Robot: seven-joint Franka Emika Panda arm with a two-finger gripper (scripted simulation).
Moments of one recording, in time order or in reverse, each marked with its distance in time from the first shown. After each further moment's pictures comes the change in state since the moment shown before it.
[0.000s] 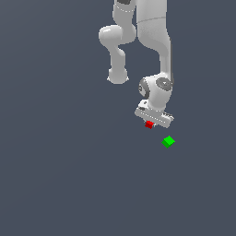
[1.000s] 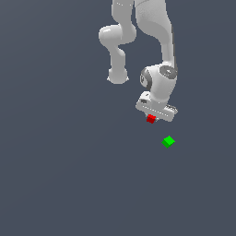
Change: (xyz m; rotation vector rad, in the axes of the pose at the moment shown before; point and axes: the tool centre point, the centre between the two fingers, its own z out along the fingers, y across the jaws) arm -0.001 0.001 -0.053 -0.001 -0.001 0.000
